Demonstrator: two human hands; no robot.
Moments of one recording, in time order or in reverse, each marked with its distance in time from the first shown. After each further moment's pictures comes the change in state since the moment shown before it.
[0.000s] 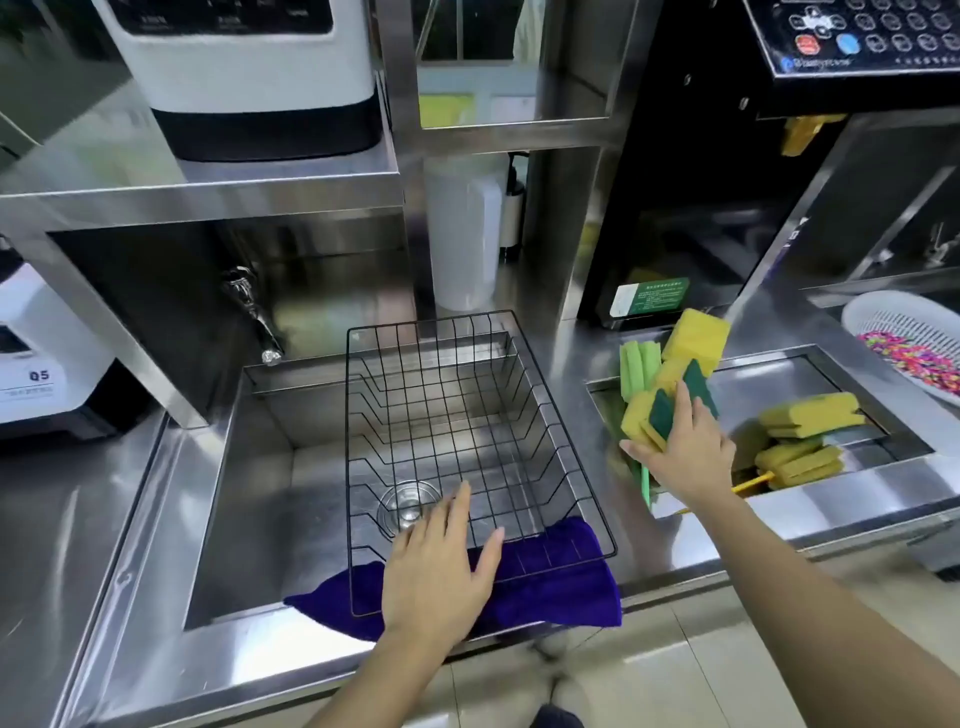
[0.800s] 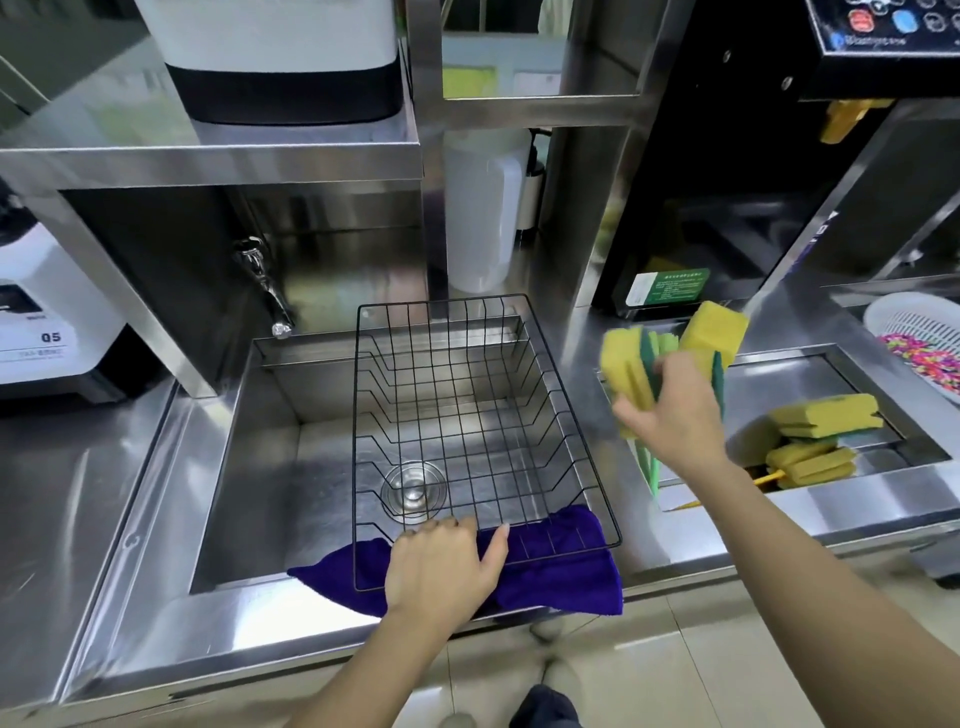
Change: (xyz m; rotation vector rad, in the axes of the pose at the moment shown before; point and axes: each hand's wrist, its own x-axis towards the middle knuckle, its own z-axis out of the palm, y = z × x) left_hand -0.002 0.008 -0.006 0.198 -0.090 0.031; right_hand -0.011 -0.060 -0.045 0.206 0.126 -0.219
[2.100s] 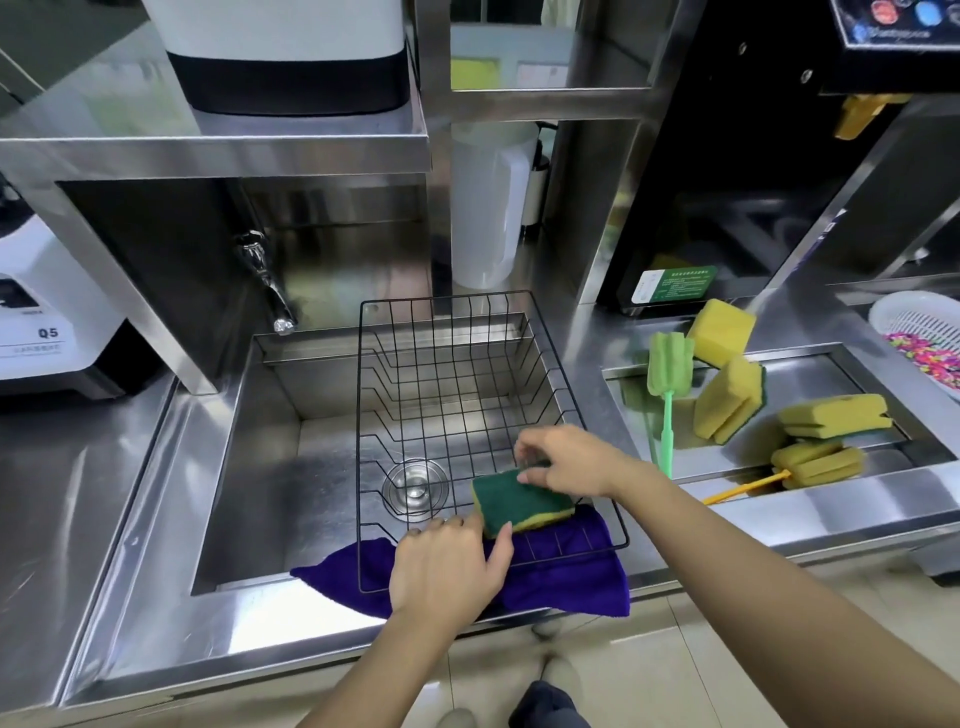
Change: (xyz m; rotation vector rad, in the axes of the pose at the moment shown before) left_hand 0.001 -0.003 0.012 -0.012 0.129 0.046; right_hand -0.015 -0.041 0.065 -0.140 -0.826 -0.399
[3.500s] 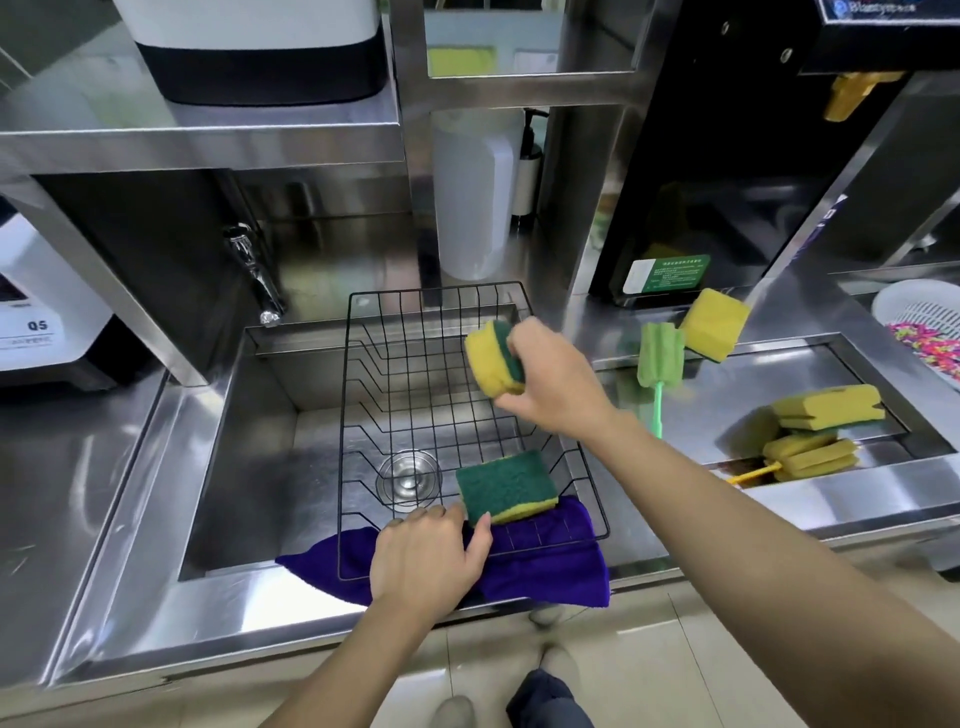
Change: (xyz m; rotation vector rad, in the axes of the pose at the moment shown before) left_hand 0.000 0.004 -0.009 0.010 -0.072 -0.045; right_hand -0.004 -0.028 -0.054 -0.025 0.583 -0.138
